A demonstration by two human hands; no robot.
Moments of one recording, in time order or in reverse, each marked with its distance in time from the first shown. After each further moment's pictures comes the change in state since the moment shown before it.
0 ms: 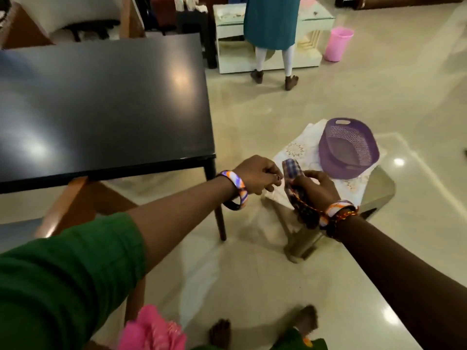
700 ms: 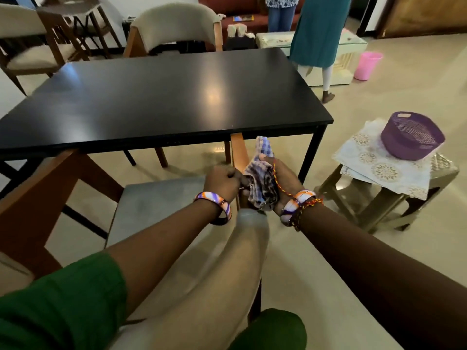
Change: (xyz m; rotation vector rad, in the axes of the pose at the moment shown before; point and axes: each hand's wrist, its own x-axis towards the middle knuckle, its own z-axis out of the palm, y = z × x) left_hand -0.337 -0.228 -0.123 -0.311 0.633 -0.083; right_hand -0.293 0.051 0.322 0.466 -0.418 0.018
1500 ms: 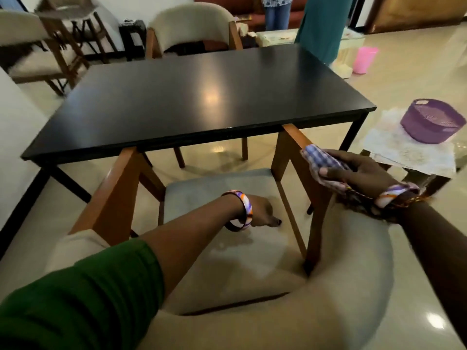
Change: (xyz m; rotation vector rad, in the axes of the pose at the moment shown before) left_hand -0.021 -0.053 -0.147 1.018 -0.956 0.102; right_hand -0.079 0.028 0.065 -0.965 0.098 -0.312
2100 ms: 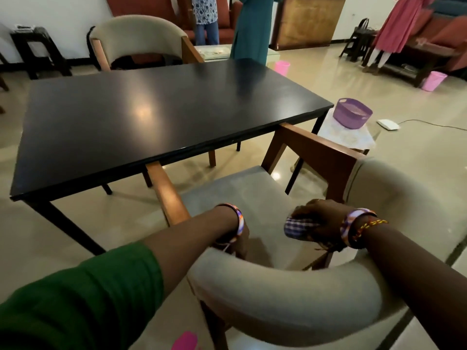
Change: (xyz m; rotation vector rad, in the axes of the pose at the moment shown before) left_hand -0.082 -0.208 0.010 0.413 -0.110 0.076; right_hand -0.077 -0.093 0.222 -0.827 -0.263 0.260
